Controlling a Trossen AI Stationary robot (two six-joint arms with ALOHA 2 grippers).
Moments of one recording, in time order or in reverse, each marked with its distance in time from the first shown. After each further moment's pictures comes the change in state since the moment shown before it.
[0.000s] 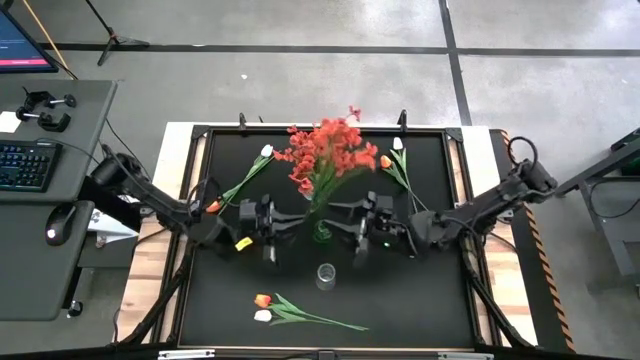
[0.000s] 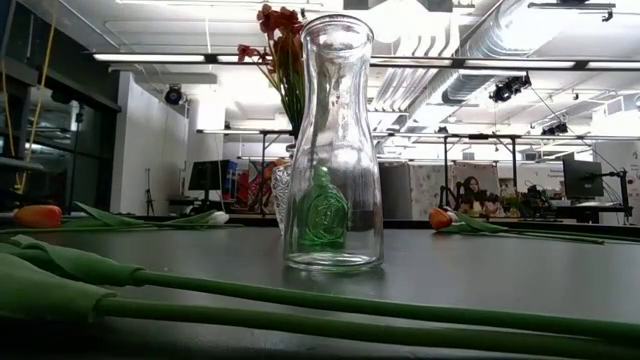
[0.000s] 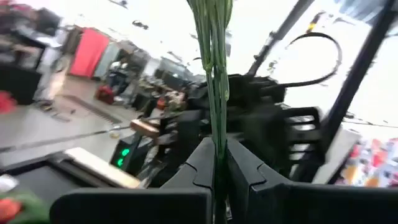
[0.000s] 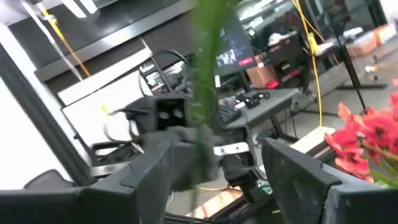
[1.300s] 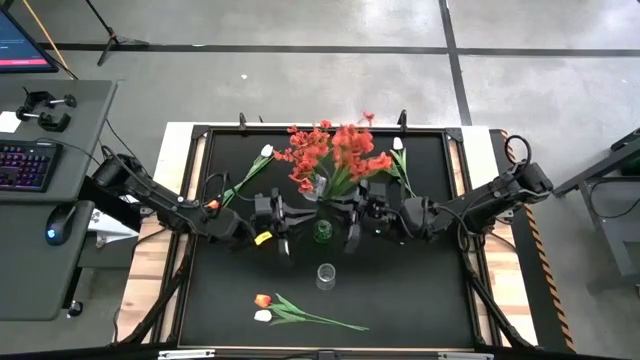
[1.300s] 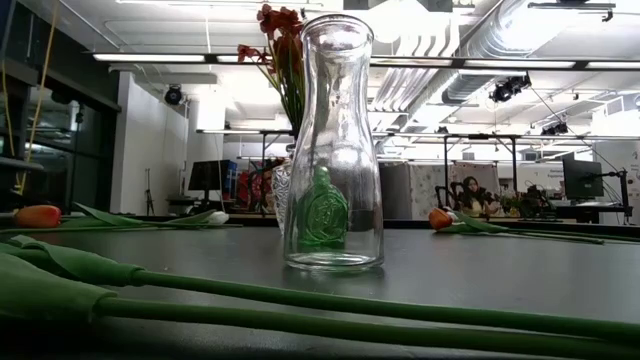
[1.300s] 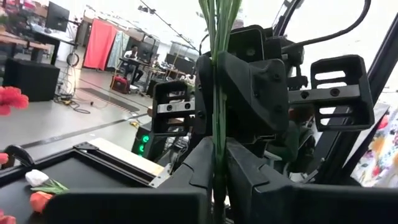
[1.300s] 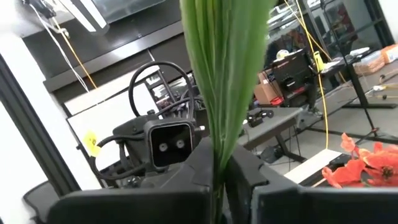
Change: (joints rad) left arm 0.083 0.017 0.029 -0.160 0.049 -0.012; right arm -0.088 0.030 0.000 0.111 -0.109 -0.070
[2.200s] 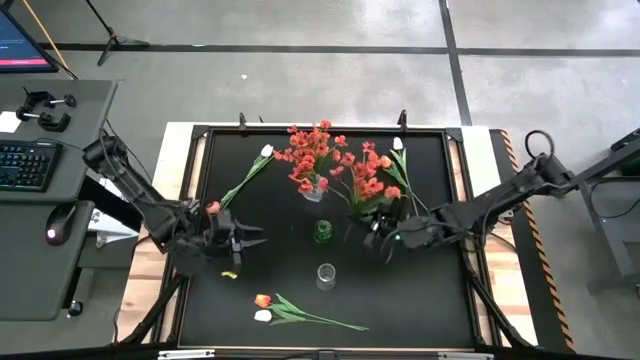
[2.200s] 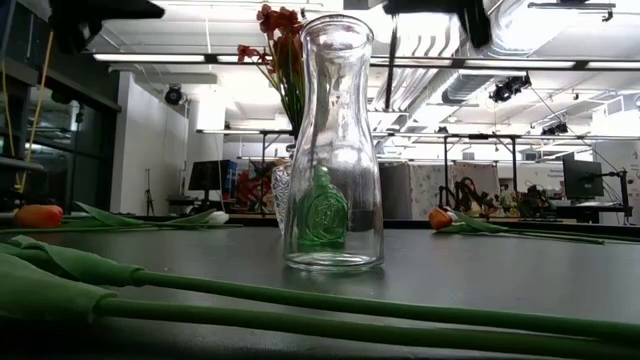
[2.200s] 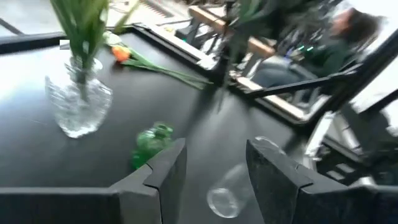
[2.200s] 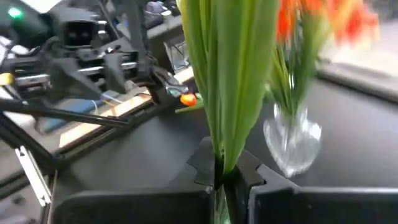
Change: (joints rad) left arm -0.368 -0.389 -0.283 -0.823 -0.325 -0.663; right arm 0.065 -0.225 -0.253 -0.660 0.148 0.336
